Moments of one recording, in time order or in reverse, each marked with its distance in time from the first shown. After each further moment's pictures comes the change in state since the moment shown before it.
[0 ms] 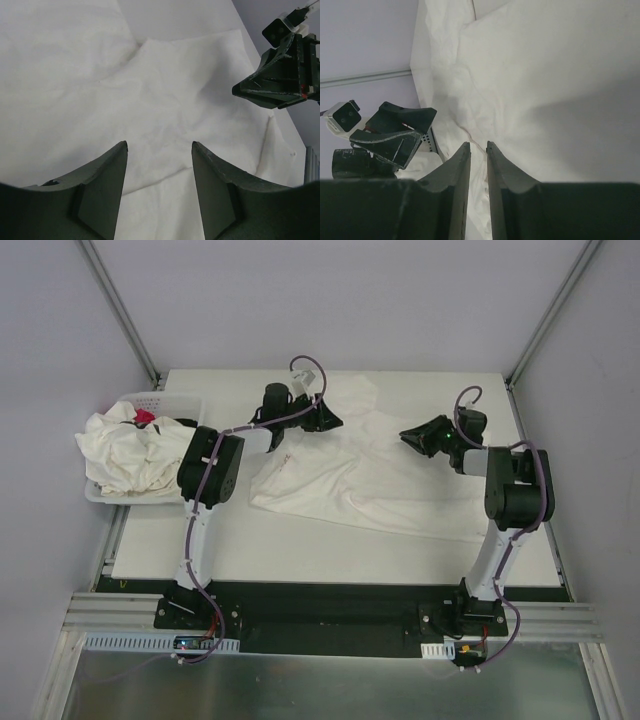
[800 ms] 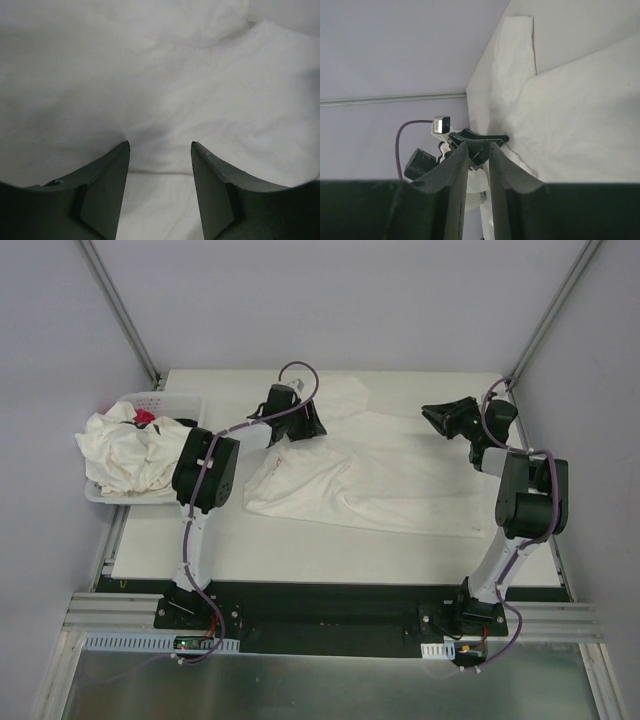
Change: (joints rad) left arm -0.006 -0.040 0.073 -0.472 -0.341 0.029; right arm -0.116 -0.078 0.021 0.160 -0.075 0.177
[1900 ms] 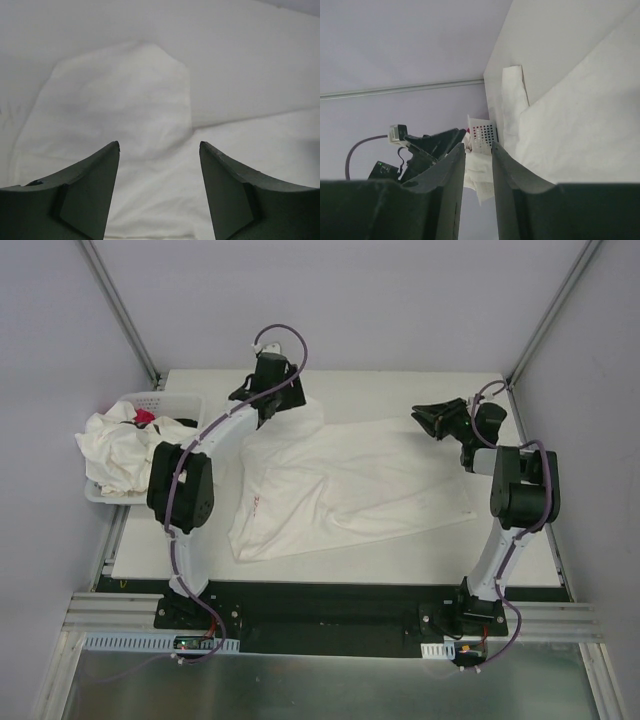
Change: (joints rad) left arm -0.027 -0.304 0.026 -0.301 -0.488 0.058; right arm 0.025 0.085 0.020 0.157 -0.056 0.160
